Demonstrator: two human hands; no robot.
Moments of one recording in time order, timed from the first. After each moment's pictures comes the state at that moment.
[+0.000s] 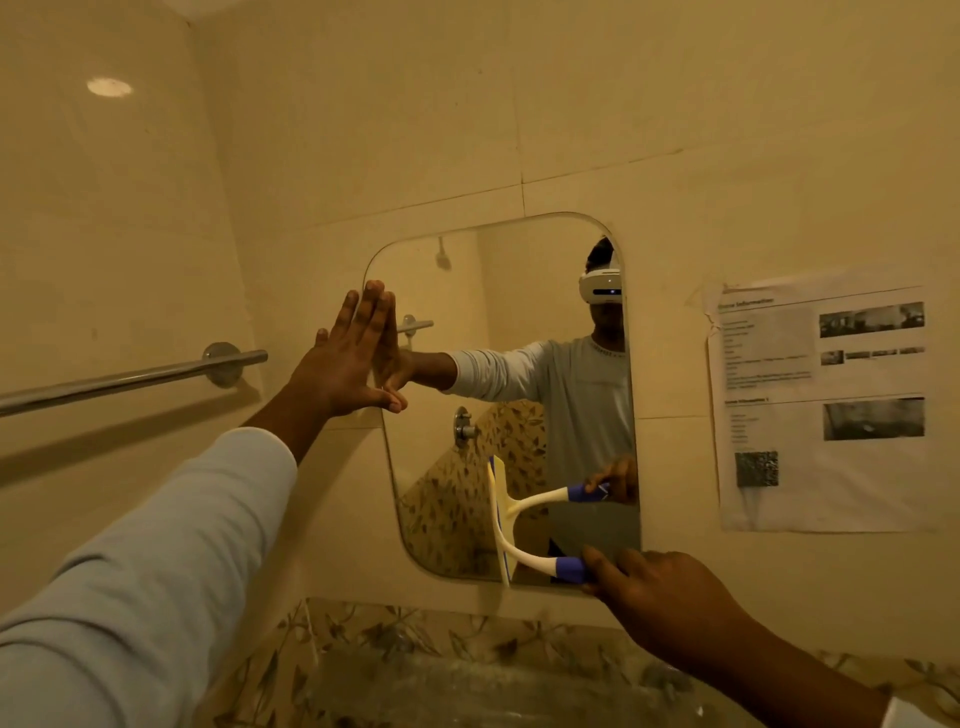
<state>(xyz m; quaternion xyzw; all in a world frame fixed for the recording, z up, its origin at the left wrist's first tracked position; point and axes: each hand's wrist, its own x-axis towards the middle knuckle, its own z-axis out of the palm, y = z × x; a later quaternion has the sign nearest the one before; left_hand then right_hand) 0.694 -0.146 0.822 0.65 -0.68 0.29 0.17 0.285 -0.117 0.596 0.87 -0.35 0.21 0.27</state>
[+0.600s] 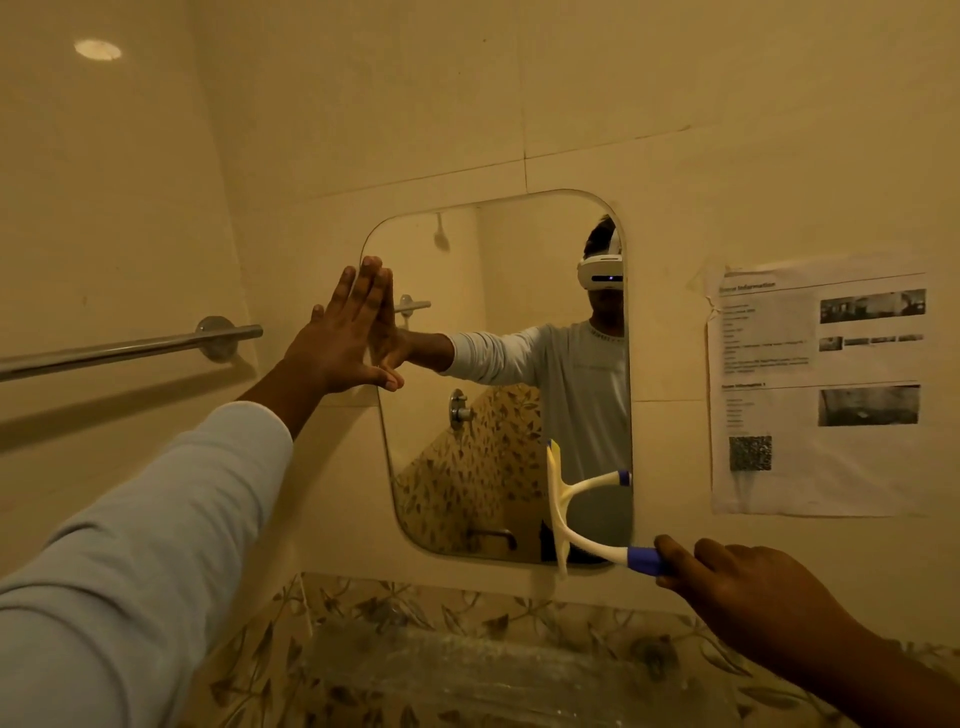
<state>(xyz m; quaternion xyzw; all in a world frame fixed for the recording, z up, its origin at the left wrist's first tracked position) 0.693 -0.145 0.822 0.64 -0.69 0.29 0.17 0.207 -0.105 0.597 0.87 -0.40 0.19 0.22</state>
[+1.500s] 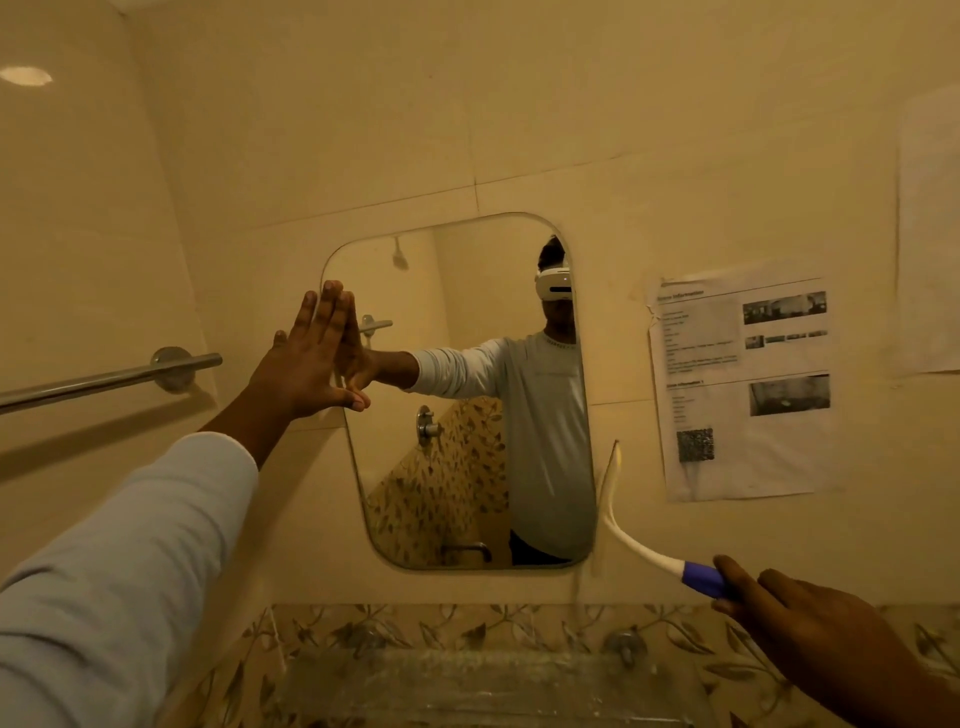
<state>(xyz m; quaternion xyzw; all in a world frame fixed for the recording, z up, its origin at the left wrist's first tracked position) 0.690 -0.145 0.820 0.64 -0.68 0.29 0.18 0.144 -0.058 0.563 0.82 -0.46 0.28 0.19</state>
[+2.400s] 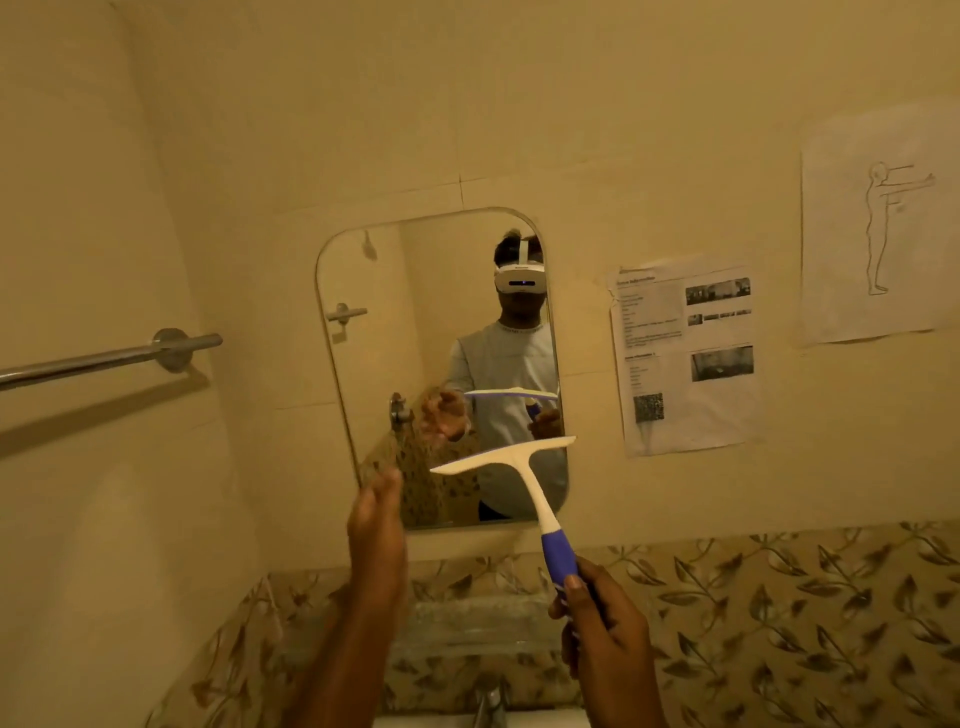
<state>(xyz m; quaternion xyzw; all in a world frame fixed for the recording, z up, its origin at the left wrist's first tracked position) 0.538 -0.004 0.620 0.52 -0.36 -0.32 0.71 0.336 0.055 0.537 0.46 -0.39 0.66 -0.45</state>
